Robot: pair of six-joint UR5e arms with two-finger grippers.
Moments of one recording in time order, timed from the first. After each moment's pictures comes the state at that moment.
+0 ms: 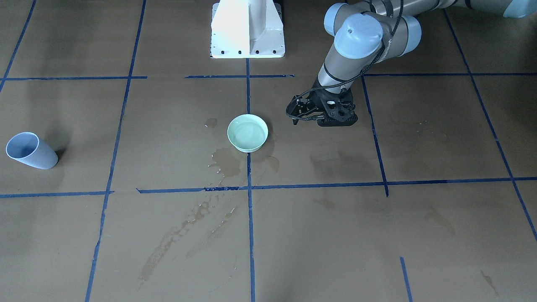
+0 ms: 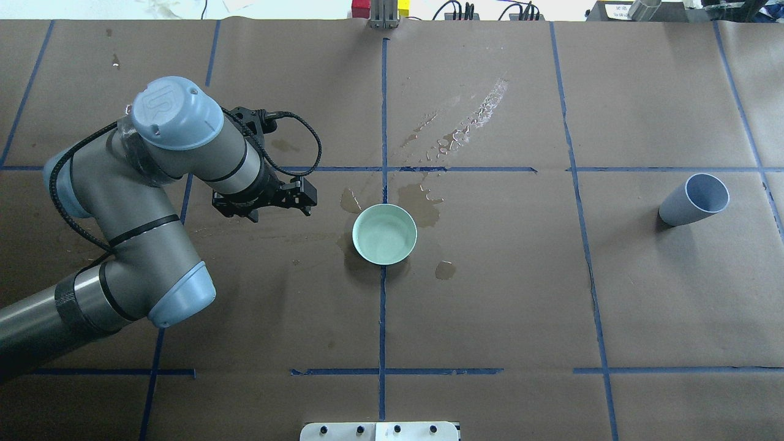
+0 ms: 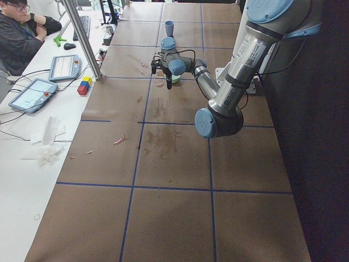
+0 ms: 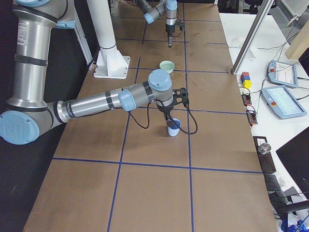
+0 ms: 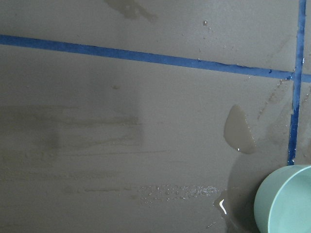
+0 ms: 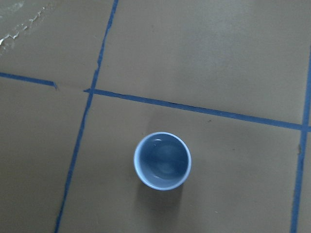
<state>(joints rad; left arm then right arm) -0.66 -2.11 -1.76 -1.68 -2.05 -1.23 1.38 -1.75 2.04 -1.32 2.43 0.37</state>
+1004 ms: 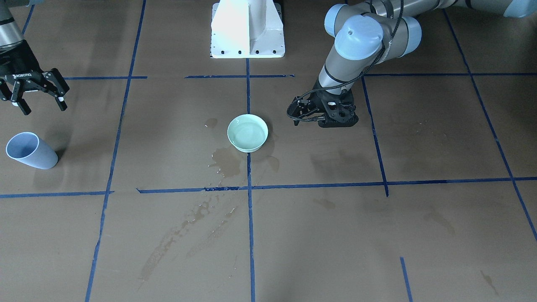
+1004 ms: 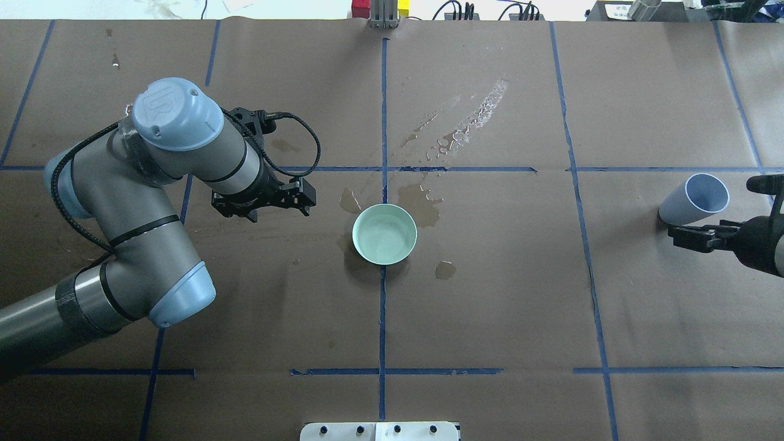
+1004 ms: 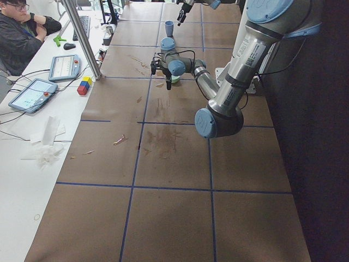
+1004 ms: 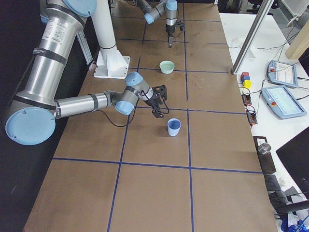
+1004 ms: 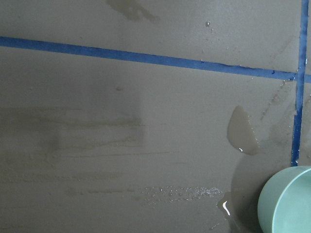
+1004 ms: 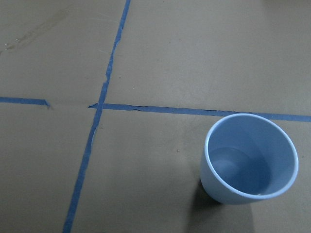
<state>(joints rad) -0.66 -2.11 -1.76 -1.69 -2.05 -1.23 0.64 -1.96 2.01 -0.66 1.51 1.07</state>
